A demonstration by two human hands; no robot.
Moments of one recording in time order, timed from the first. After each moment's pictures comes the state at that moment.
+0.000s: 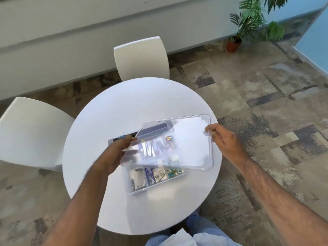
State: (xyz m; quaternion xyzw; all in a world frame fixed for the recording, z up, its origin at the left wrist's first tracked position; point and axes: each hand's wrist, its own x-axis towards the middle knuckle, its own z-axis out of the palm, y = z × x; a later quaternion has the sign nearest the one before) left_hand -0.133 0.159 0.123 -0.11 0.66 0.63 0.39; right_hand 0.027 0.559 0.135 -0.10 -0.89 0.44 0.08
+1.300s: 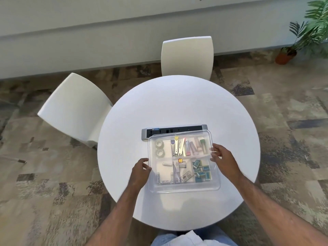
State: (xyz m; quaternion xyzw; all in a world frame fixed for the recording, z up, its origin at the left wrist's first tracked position) left_hand -0.043 0.093 0.046 -0.18 0.86 0.41 0.23; right_hand -0.029 0.449 0.031 -0.23 -0.76 0.60 -0.08
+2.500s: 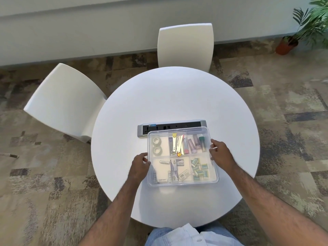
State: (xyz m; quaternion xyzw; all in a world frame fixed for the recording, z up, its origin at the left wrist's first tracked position) left_hand -0.074 0.104 0.022 -0.15 0.89 0.36 0.24; right_hand -0.064 0.452 0.020 -0.25 -0.84 0.46 -0.14
